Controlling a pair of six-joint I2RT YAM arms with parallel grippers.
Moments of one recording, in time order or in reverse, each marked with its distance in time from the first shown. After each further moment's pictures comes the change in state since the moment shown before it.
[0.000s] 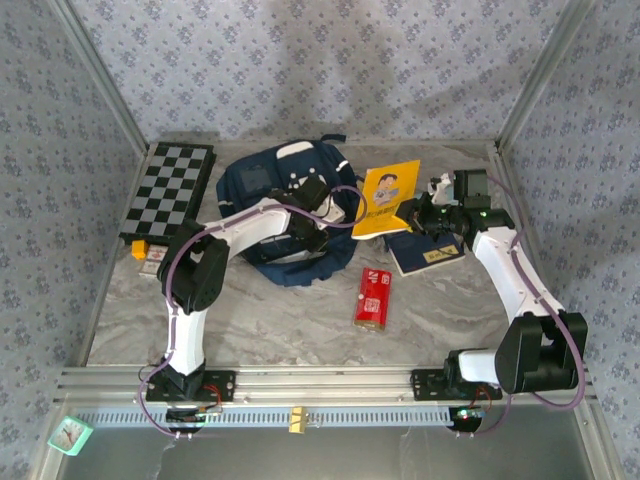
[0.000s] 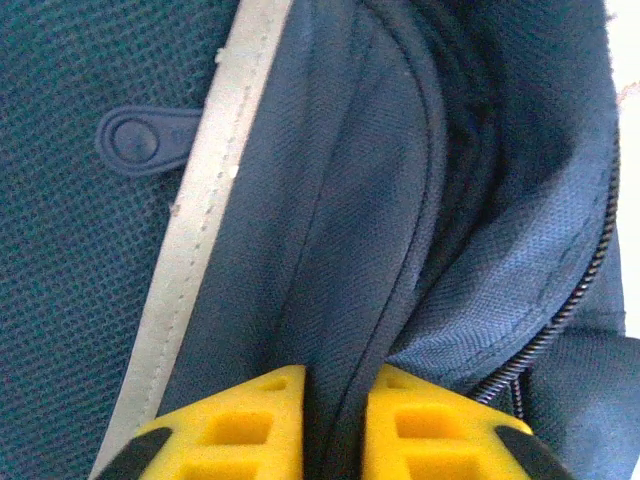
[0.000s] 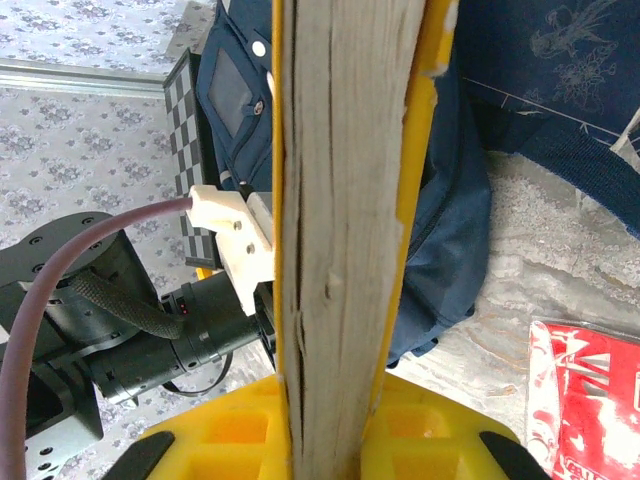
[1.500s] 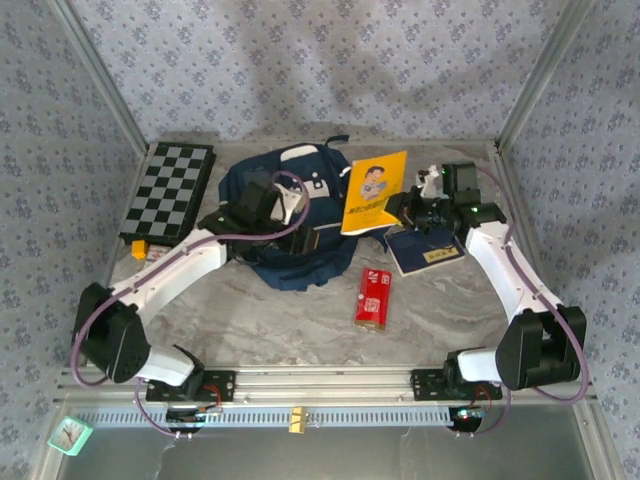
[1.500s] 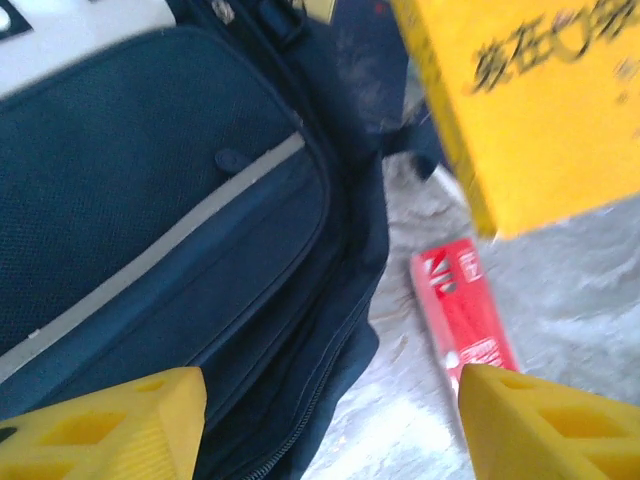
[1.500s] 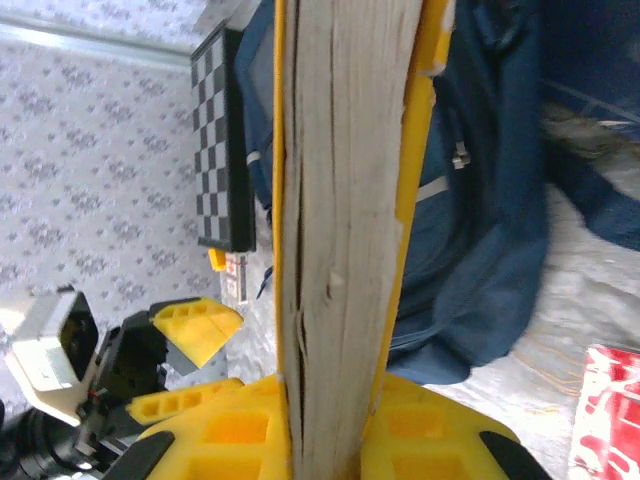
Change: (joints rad) left arm 0.047 -0.560 -0.380 0.171 0.157 -0.424; right arm 0.066 0.021 0.044 0.032 0.011 0.004
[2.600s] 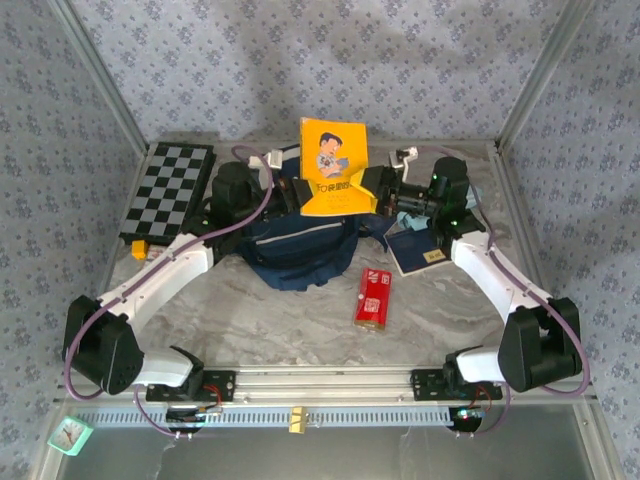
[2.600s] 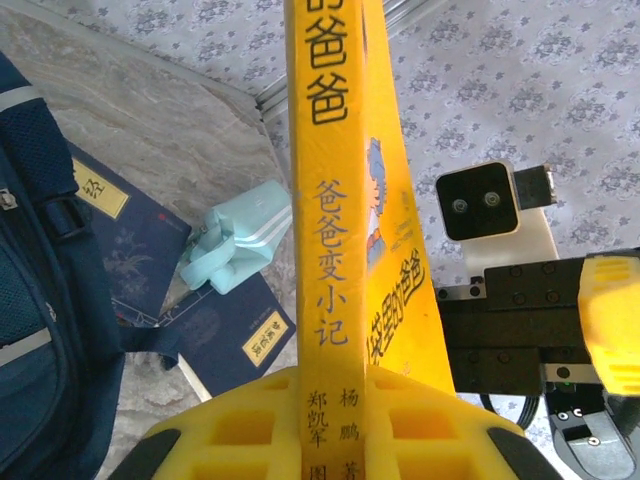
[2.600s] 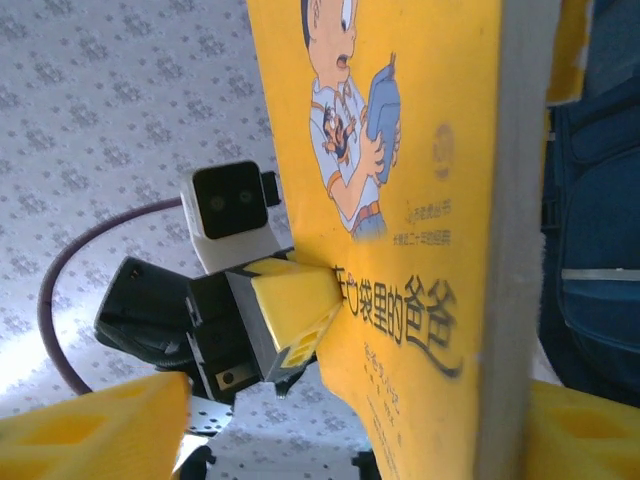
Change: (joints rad) left arm 0.086 -0.087 -0.071 0.595 0.248 -0.667; right arm 0.145 0.011 -0.121 0.805 -0.261 0.458
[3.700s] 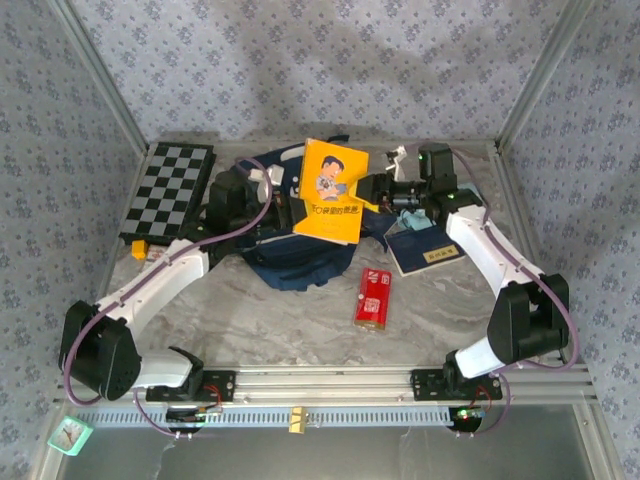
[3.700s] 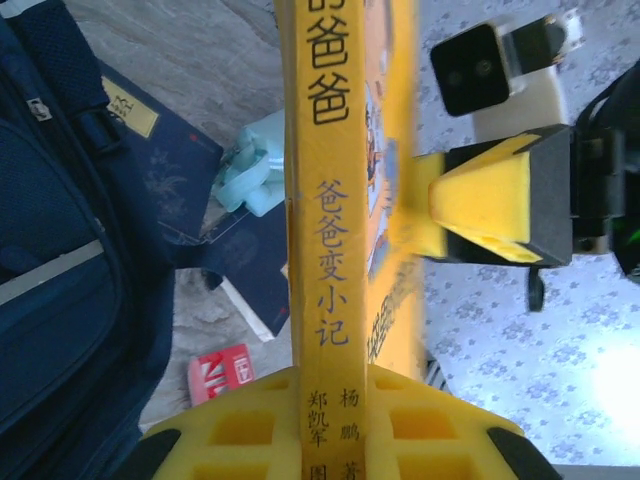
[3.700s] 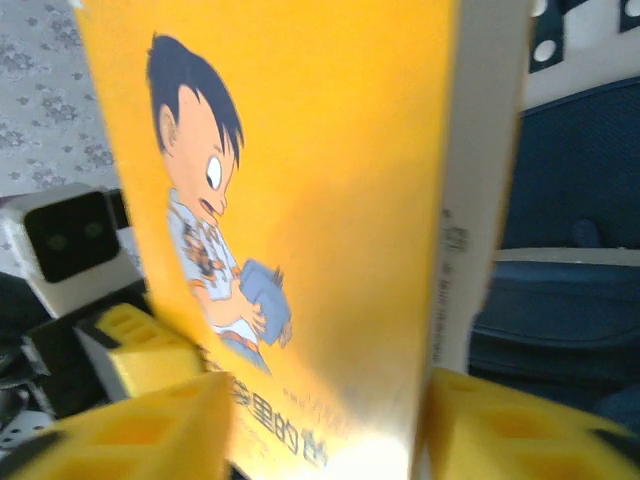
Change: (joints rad) left arm 0.036 -0.034 -0.068 -0.075 0.130 0.101; right arm -0.037 0.143 0.214 -0.575 0.063 -0.512
